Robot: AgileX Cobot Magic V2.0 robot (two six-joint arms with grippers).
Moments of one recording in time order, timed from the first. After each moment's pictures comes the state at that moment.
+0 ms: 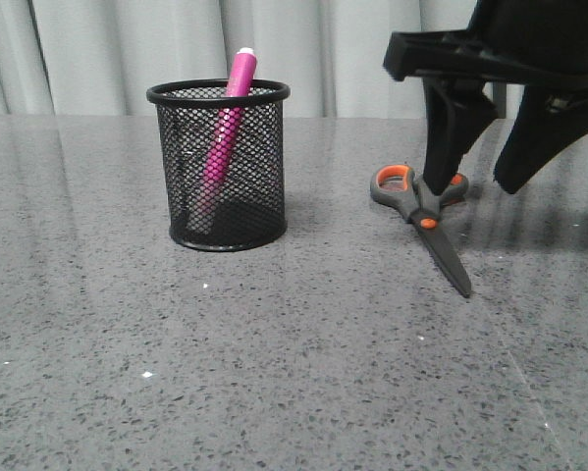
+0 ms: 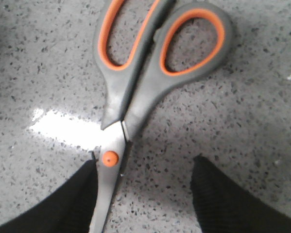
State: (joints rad) left arm -0.09 0.64 -0.72 -0.39 0.27 0.39; right arm 0.40 1.55 -1.20 0.08 0.90 0.15
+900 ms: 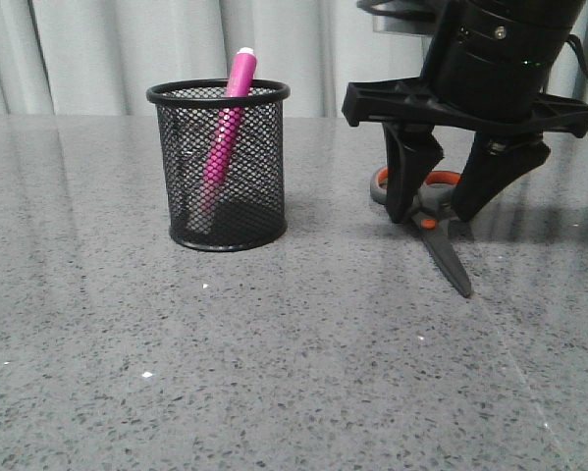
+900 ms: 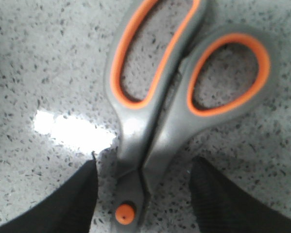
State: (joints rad) left arm -0.09 0.64 -0.72 -0.39 0.27 0.39; right arm 0.43 1.66 -1.22 0.08 0.81 0.18
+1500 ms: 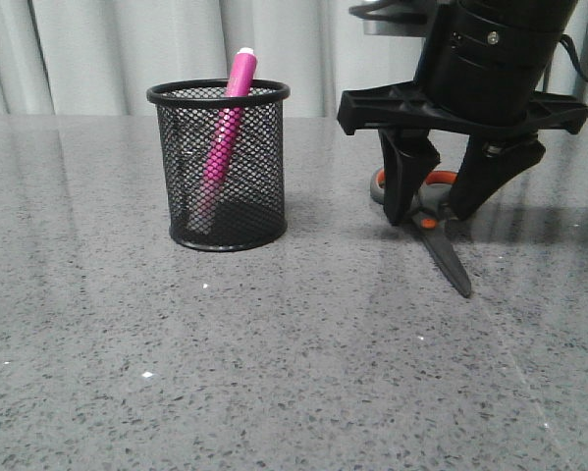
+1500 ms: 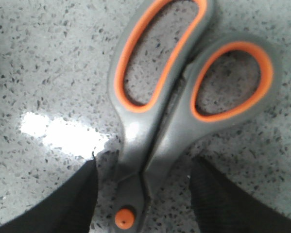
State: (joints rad) left arm -0.09 0.64 -0.72 -0.39 0.27 0.39; right arm 0.45 1.66 -1.22 0.02 0.80 0.20
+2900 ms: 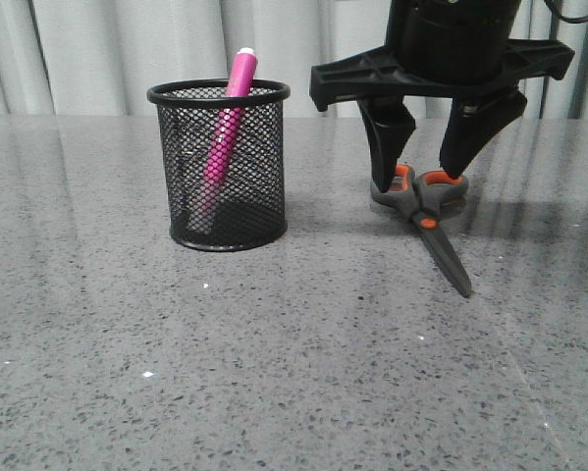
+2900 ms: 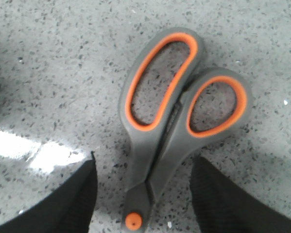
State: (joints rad) left arm -0.09 0.64 -0.72 -0.39 0.27 0.39; right arm 0.56 1.68 -1.34 -0.22 0.91 0.42
